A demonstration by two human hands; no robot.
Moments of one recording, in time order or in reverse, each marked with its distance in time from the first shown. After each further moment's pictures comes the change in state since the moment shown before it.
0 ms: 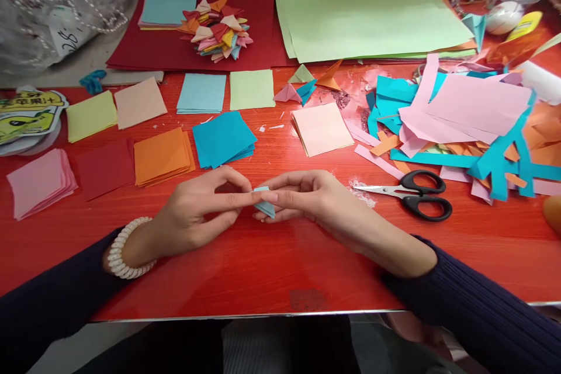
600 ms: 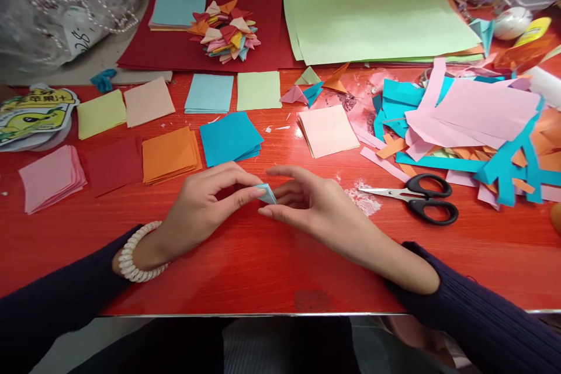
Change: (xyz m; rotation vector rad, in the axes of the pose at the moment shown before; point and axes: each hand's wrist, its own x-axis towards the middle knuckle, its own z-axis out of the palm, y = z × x) left_hand 0.008 0.009 0.008 -0.148 0.163 -0.332; right_hand -0.006 0.002 0.013 -0.418 0.113 -0.203
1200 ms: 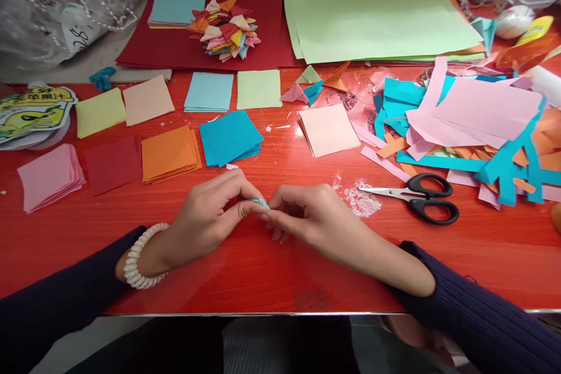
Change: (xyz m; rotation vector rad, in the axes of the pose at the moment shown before) left_hand -0.007 0.000 0.004 0.020 -0.052 0.097; right_hand -0.002 -0.004 0.000 -0.218 -0.156 0.012
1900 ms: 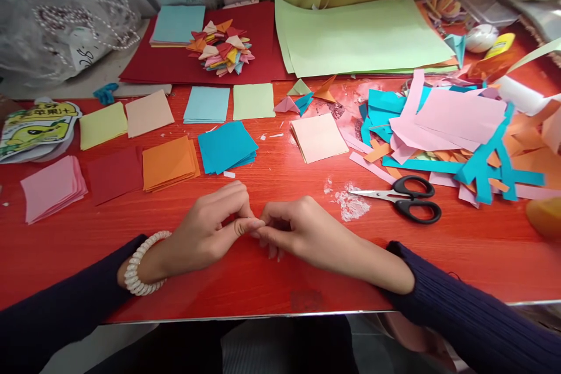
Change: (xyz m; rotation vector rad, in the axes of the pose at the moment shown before) left_hand -0.001 0.006 0.000 0.018 -0.058 0.056; right_hand -0.003 0.004 0.006 -0.029 -0.089 -0.054
